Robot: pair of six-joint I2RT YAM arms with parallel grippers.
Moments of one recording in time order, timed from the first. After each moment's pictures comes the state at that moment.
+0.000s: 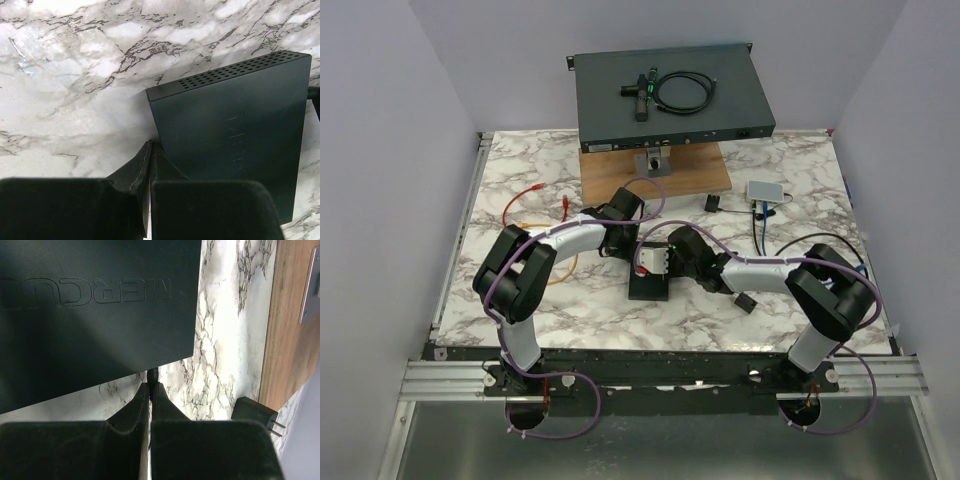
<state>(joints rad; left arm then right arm) -0.59 1.81 1.13 -0.41 0.06 -0.36 0.83 1.68 0.78 0.14 0.11 -0.94</state>
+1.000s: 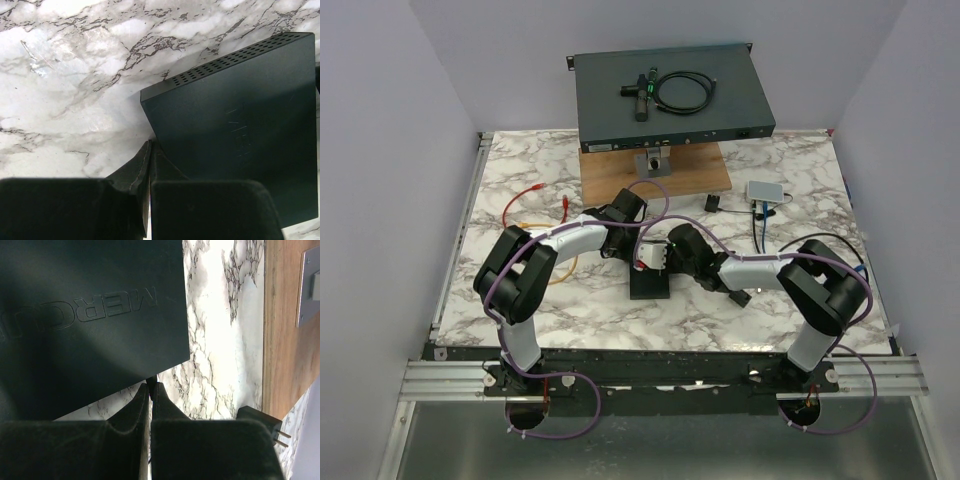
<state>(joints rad) -0.61 1.81 1.13 -0.43 0.01 -0.29 0.81 1.73 0.79 0.25 0.07 -0.90</state>
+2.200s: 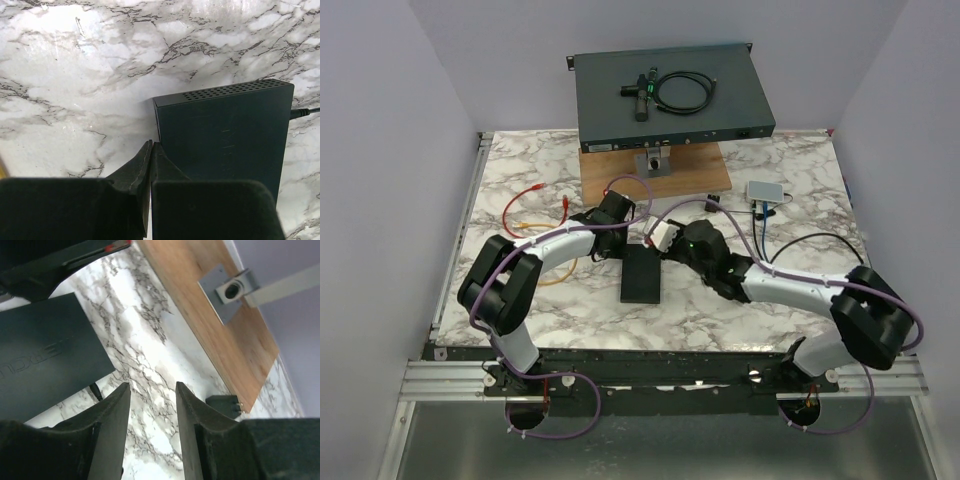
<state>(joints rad) -0.57 1.70 1.03 -0.36 -0.04 -0.45 0.86 1.48 0.74 0.33 0.18 -0.65</state>
